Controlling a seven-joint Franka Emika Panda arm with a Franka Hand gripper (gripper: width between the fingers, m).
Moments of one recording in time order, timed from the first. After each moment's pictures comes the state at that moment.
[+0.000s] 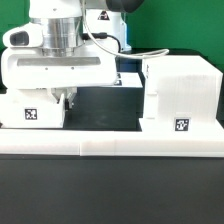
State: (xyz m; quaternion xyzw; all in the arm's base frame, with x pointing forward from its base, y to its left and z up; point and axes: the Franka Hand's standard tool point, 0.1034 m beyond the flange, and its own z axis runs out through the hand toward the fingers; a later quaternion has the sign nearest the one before) arm 0.508 -0.096 0.007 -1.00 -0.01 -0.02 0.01
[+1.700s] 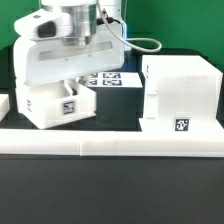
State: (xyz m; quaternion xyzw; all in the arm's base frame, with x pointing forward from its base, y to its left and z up) arm 0.513 -0.063 0.029 -0.94 -0.35 0.00 0.01
